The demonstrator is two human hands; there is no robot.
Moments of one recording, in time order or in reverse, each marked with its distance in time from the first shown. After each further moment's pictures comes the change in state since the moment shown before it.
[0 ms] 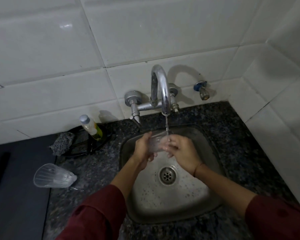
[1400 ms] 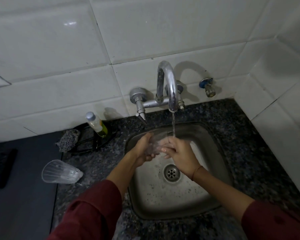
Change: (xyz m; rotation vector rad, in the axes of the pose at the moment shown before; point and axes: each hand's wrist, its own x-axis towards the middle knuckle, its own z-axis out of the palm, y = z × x) left_hand -0.006 0.013 -0.017 0.197 0.050 -0.229; right_hand -0.011 0.000 0.027 0.089 -0.053 0.079
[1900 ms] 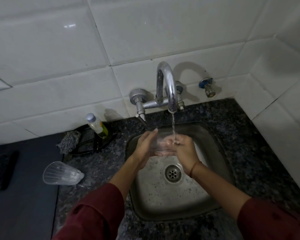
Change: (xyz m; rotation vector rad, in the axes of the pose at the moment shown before) left_hand 0.001 -0.004 0.004 -0.113 -0.038 0.265; right_hand 0.008 -0.005 0.001 0.292 0.155 0.117
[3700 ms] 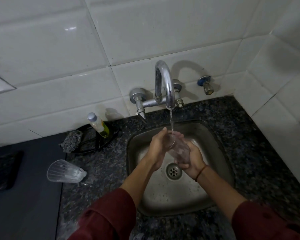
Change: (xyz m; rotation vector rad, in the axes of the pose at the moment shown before) left_hand -0.039 0.006 0.051 -0.069 -0.143 0.087; right_hand -0.010 0.026 -0.026 0.514 -0.021 0.460
